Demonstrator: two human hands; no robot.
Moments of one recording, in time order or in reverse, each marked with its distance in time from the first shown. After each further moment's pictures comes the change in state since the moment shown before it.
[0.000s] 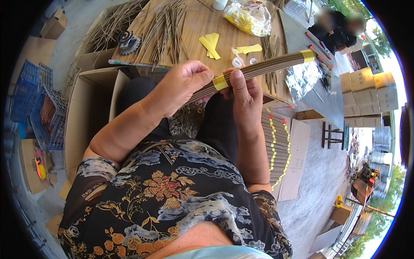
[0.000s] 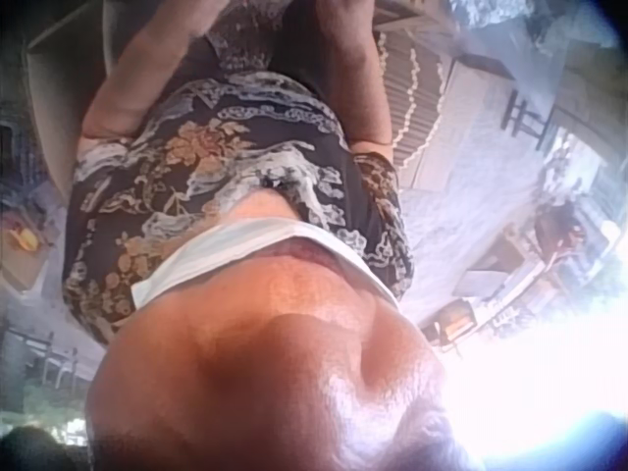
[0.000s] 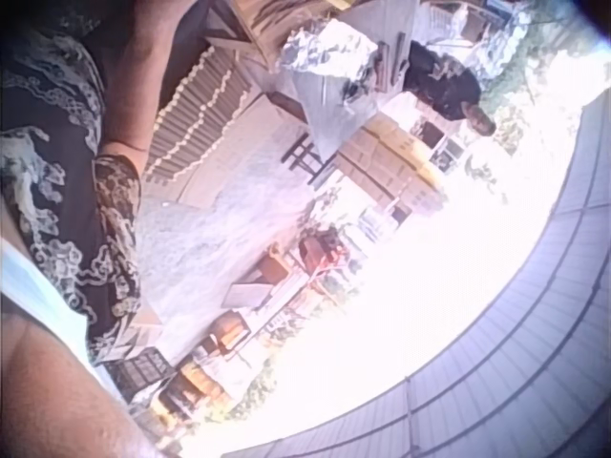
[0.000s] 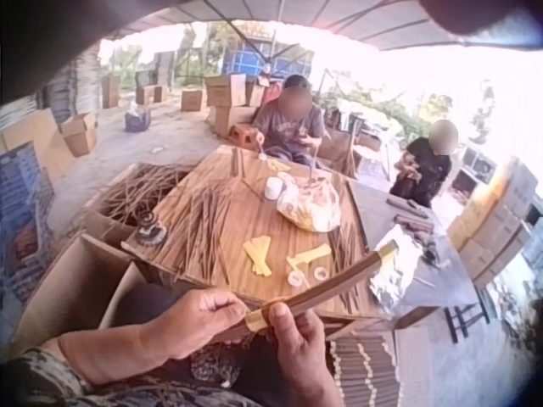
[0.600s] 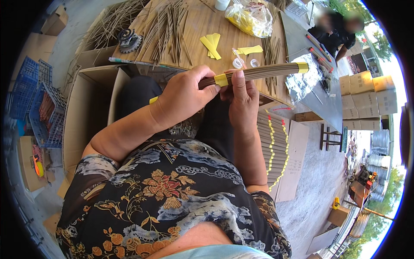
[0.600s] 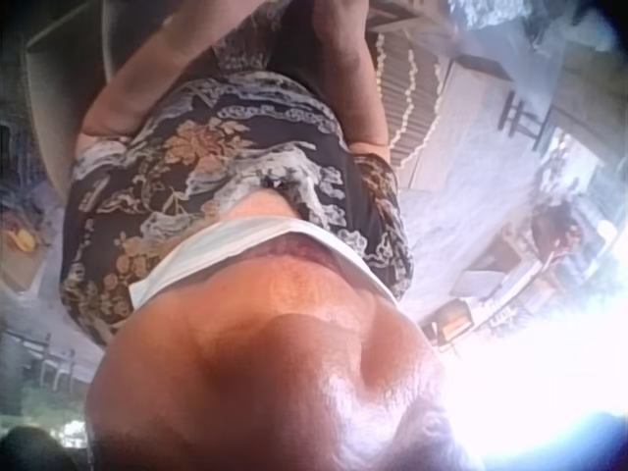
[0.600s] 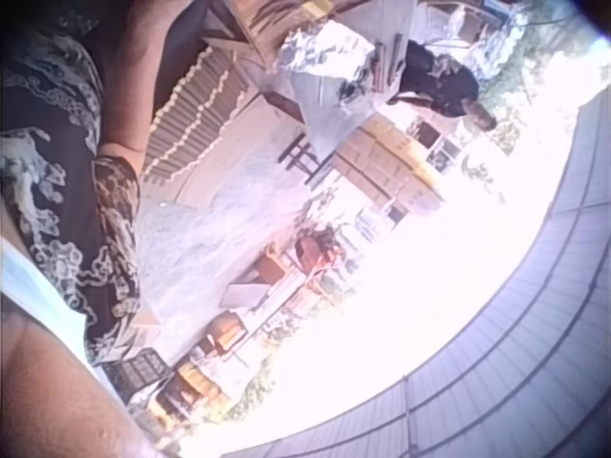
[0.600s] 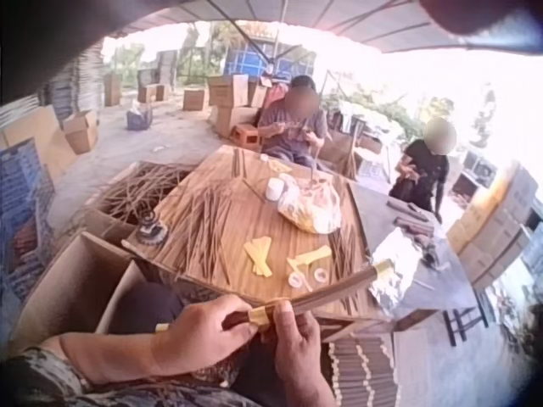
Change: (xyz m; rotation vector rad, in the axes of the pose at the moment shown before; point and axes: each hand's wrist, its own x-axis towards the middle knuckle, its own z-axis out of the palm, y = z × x) left_hand -0.002 -0.013 0.005 0.849 0.195 0.355; right_hand 0.000 0.009 0.005 0.069 0.088 0.040
